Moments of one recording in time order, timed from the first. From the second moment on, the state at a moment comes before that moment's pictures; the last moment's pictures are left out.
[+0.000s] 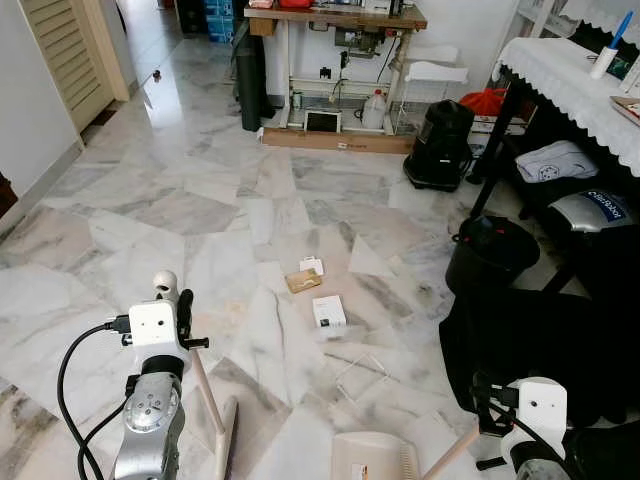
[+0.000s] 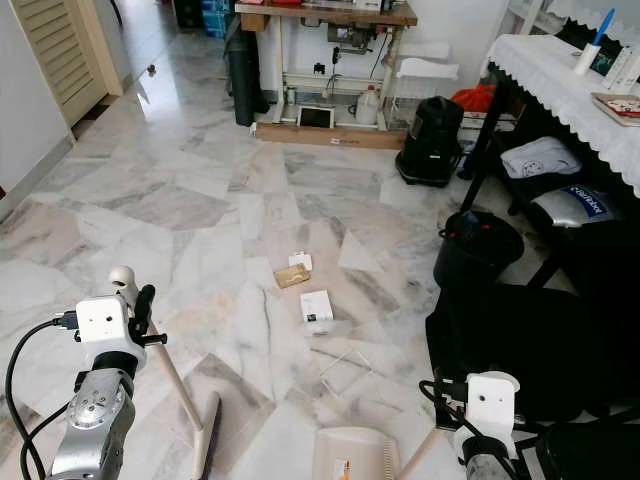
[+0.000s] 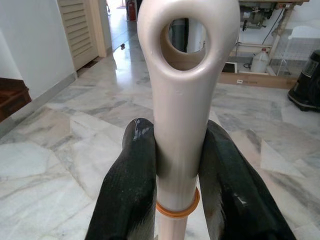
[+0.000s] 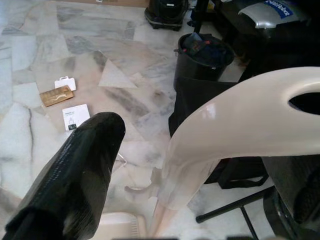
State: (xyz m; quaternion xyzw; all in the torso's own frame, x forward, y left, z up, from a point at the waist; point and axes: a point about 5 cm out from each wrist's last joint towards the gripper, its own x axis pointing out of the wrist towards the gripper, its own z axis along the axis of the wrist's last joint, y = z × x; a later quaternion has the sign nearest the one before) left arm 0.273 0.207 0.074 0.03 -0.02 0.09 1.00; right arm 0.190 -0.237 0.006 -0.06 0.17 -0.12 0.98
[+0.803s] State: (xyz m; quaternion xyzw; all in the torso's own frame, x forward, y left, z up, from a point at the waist) left arm 0.273 0.207 0.074 0.03 -0.02 0.09 1.00; right arm 0.189 -0.235 -0.001 -0.05 0.17 -0.11 0.98
